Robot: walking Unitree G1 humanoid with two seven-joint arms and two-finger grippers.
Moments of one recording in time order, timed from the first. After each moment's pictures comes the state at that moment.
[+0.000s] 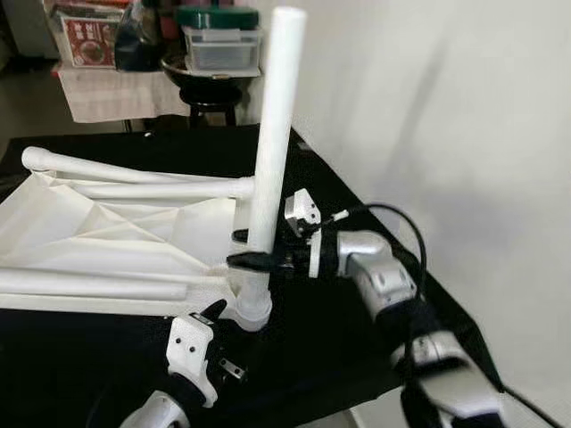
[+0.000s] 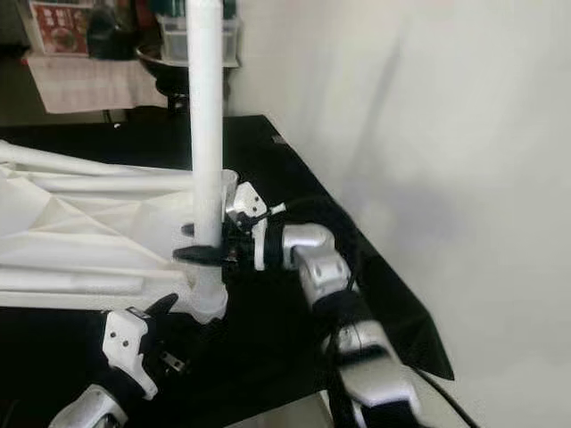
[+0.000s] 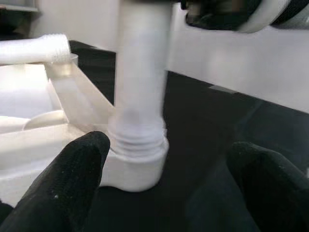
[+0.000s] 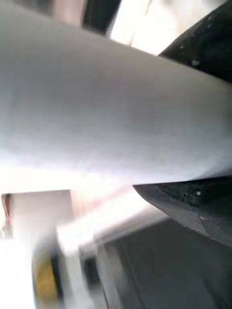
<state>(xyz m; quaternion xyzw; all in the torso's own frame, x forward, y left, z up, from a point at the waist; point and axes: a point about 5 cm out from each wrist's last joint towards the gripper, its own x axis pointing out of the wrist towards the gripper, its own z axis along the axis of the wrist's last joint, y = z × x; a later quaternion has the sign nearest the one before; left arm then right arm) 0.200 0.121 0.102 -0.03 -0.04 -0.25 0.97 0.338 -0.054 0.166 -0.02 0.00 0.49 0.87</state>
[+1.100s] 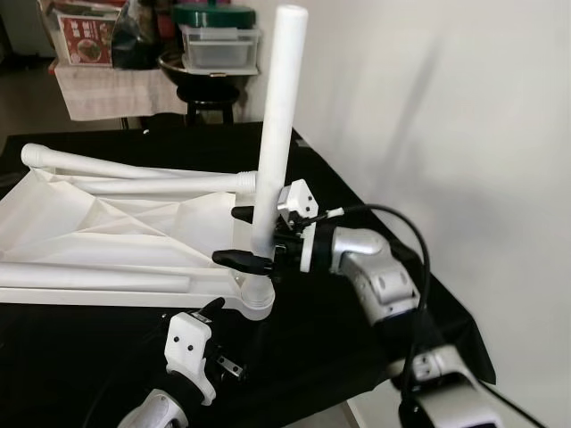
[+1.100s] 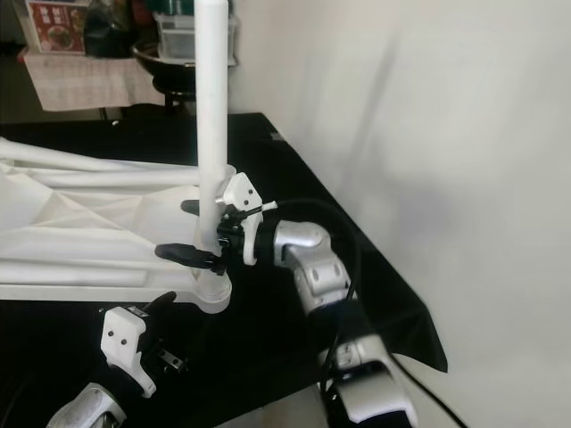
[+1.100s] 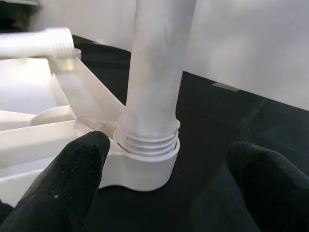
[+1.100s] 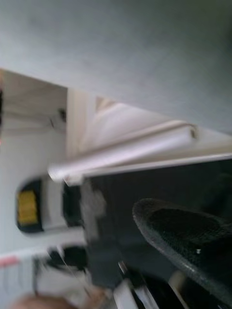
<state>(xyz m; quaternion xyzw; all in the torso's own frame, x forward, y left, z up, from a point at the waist) 0.202 0.121 0.103 -0.03 -0.05 -0.25 0.97 0.335 -0.059 0.210 -0.08 -0.03 0.68 0.73</state>
